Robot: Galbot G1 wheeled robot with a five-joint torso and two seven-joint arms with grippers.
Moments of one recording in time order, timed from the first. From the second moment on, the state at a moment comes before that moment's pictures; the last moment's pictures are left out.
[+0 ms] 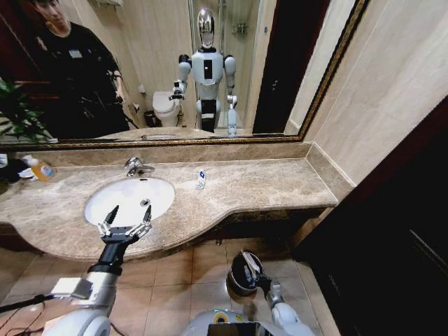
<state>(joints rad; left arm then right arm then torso) 1.84 -1.36 -0.82 -2.47 -0.37 0.04 0.05 -1.20 1.43 0.38 0.83 0.21 0.29 -0.10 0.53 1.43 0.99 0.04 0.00</state>
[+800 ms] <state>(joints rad) 1.84 -1.36 -0.82 -2.47 -0.37 0.04 0.05 -1.22 1.41 0.38 0.83 0.20 0.32 -0.08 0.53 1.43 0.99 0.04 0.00</state>
